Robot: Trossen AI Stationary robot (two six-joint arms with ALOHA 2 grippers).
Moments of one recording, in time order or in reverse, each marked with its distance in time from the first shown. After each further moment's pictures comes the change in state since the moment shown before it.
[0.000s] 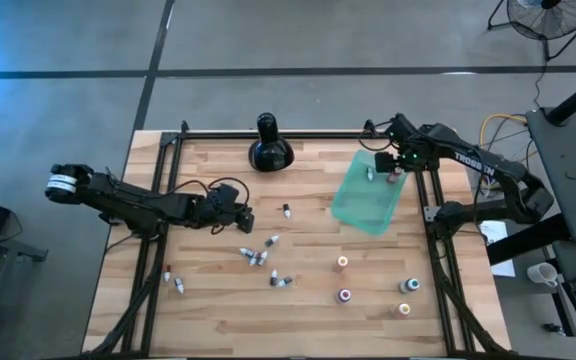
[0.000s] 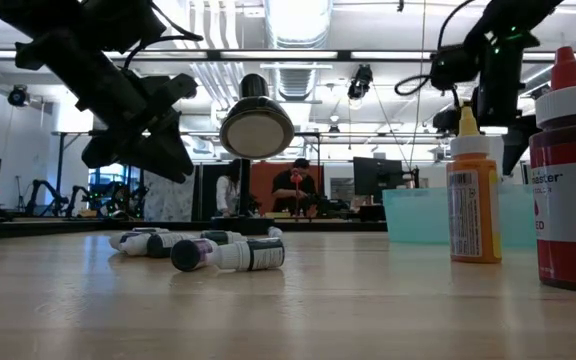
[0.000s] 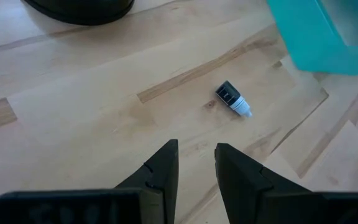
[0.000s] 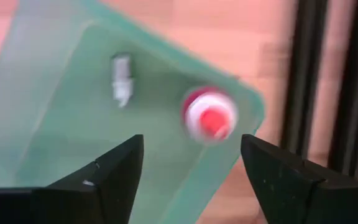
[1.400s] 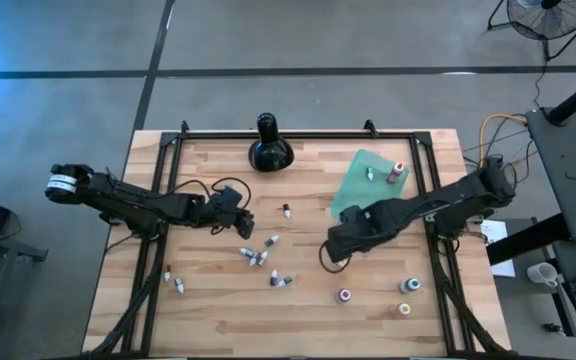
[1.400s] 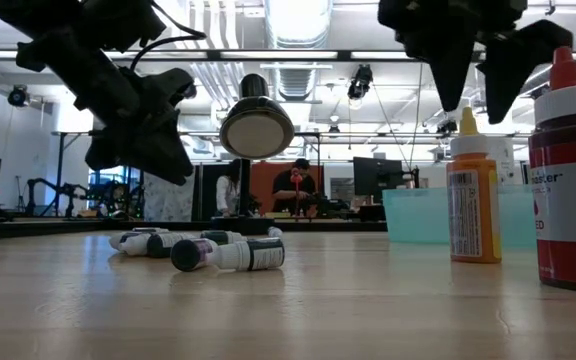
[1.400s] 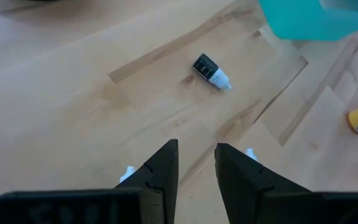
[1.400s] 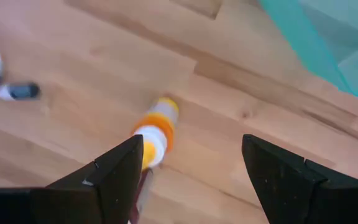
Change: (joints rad) left arm 0.001 0.000 0.000 0.011 0.122 0.065; right arm 1.079 0.420 0.449 -0.109 -0.078 0.753
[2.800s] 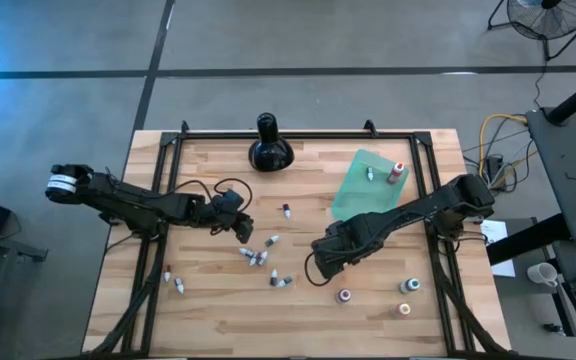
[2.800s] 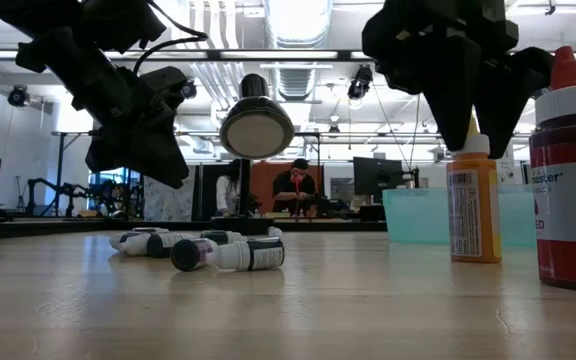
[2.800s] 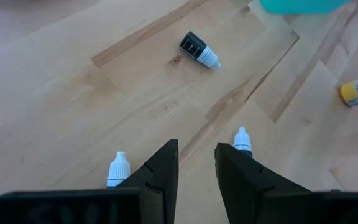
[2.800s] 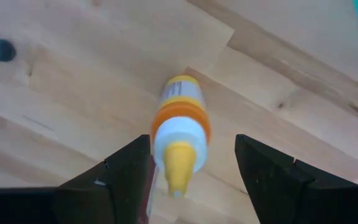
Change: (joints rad) left arm -0.001 0.000 0.000 -0.012 0.077 0.045; right arm 0.017 0.158 0.031 0.073 -0.104 -0.071
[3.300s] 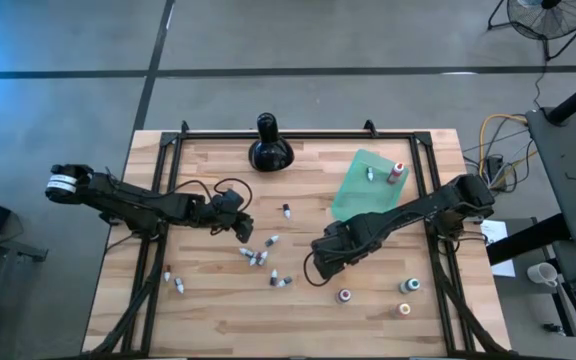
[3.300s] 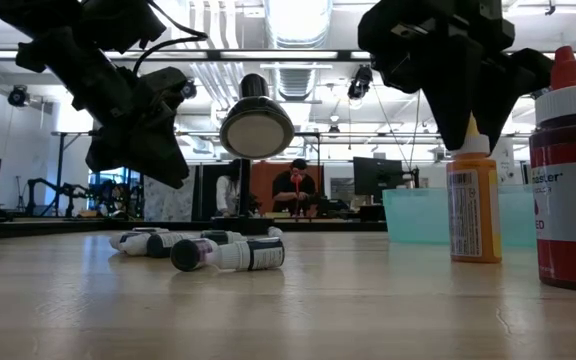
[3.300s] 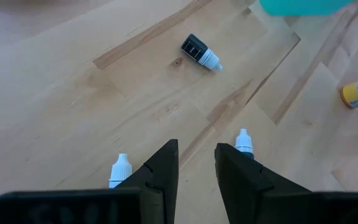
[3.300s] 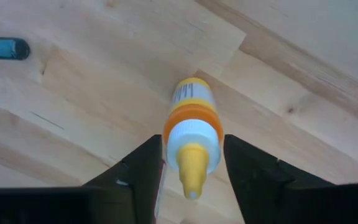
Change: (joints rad) left arm 0.000 0.000 0.000 0.000 -0.009 0.004; right arm 0.000 0.000 -0.001 0.028 0.003 -0.020
